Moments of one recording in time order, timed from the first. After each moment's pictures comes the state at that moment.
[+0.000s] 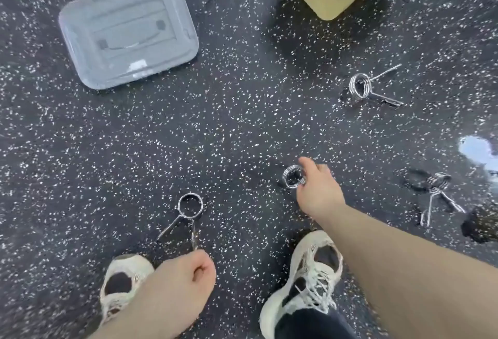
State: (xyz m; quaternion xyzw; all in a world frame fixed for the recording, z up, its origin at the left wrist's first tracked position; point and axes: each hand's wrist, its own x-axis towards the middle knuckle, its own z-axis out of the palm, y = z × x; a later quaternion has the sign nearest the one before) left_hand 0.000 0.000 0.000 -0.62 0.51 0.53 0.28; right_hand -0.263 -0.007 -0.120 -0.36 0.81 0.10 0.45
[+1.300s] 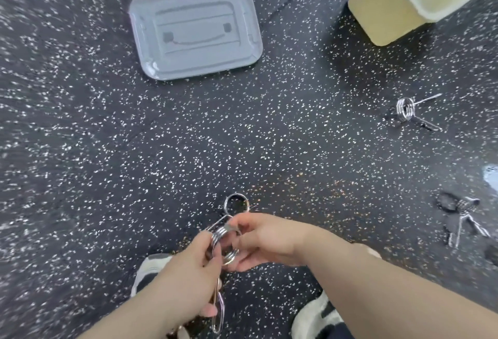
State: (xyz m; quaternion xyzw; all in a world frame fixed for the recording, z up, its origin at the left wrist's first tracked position) left_hand 0.105 -0.028 -0.002 -0.67 0.34 0.64 0.18; right_hand -0.068 -0.027 -0.075 -0.15 0.45 0.00 0.88
